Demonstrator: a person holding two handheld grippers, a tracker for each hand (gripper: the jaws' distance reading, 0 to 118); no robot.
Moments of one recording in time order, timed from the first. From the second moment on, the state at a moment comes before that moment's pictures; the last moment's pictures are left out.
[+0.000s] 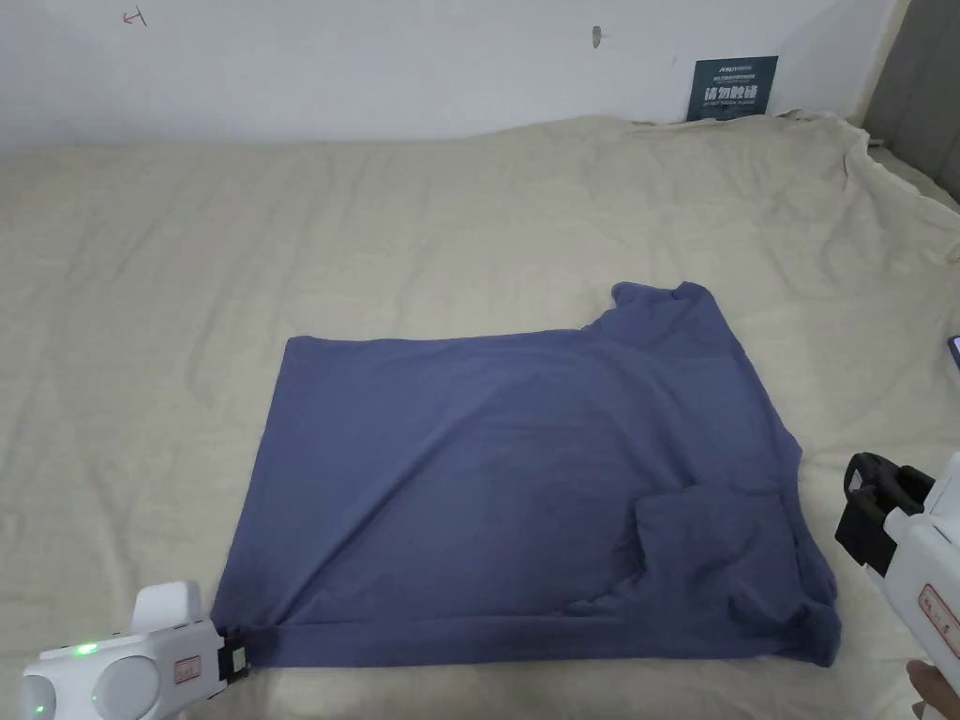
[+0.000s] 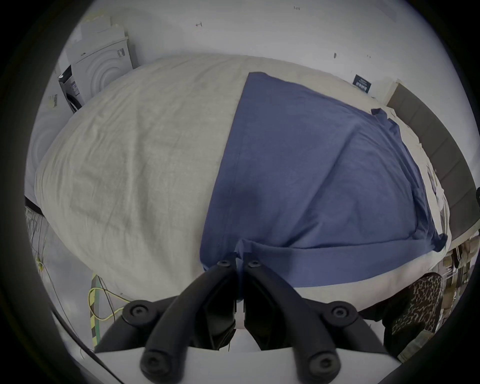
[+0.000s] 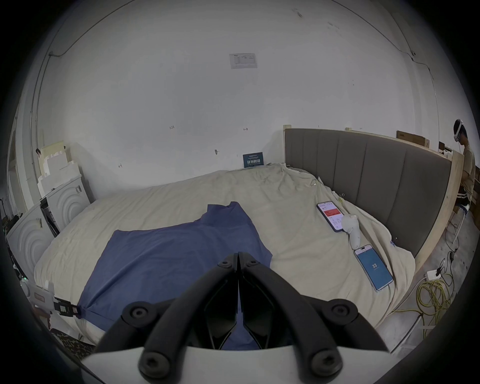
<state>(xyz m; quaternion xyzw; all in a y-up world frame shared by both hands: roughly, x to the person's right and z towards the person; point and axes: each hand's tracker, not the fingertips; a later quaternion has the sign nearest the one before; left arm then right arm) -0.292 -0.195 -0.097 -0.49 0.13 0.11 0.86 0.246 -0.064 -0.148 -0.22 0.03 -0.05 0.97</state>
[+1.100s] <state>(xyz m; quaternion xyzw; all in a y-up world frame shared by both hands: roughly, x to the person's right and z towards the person) -0.314 -0.142 -0.109 -0.41 0.13 0.16 0.89 0.264 -0.155 -0.187 -0.41 0.06 -0.08 0.91</state>
